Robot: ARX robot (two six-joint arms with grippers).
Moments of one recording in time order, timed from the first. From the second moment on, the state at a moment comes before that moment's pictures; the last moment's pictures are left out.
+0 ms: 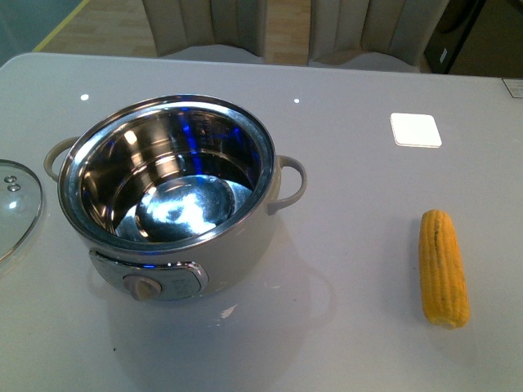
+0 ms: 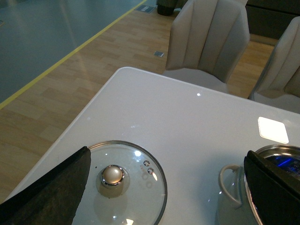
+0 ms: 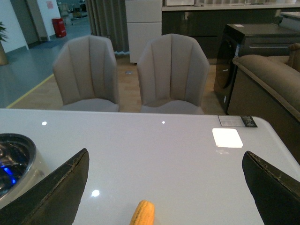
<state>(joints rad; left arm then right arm) 0.57 1.11 0.31 0.55 0.43 0.01 0.00 0.00 0.03 0.00 0.00 0.00</state>
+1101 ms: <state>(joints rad) 0.00 0.34 0.01 0.34 0.00 0.00 0.00 0.00 0.03 0.00 0.00 0.00</state>
